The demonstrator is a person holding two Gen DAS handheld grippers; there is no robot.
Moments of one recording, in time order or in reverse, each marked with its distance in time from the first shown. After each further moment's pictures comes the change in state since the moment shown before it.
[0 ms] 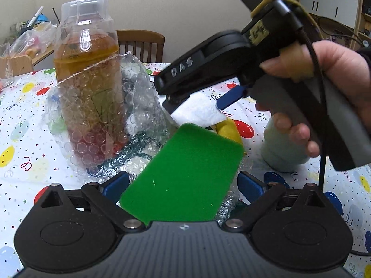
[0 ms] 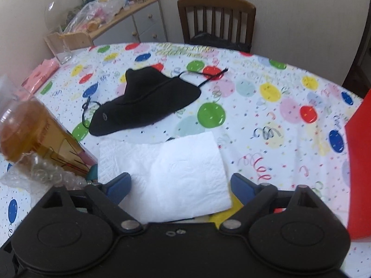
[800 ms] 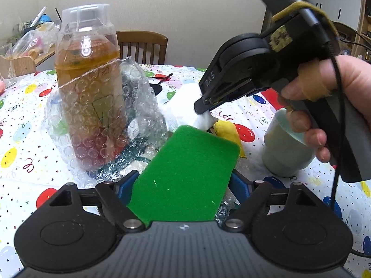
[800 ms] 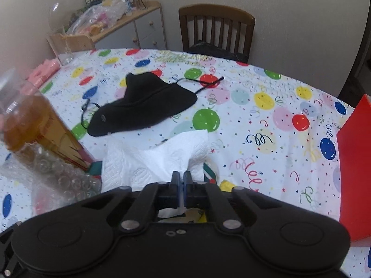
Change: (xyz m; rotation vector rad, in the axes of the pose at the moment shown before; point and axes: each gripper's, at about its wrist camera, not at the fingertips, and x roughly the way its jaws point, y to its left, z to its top) left arm -0.003 -0.008 0.006 -0.006 -0.004 0.011; right arm -0.012 0.000 -0.007 -0.037 -0.051 -0.025
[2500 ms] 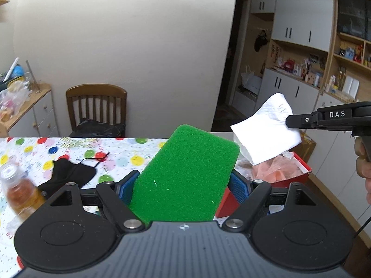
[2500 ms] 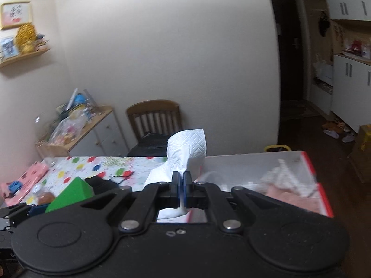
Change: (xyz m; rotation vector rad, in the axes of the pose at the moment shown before) left arm -0.060 -0.156 0.123 0.060 -0.163 -0.087; right arm -0.256 -0.191 -0.050 0.225 -0.437 -0.082
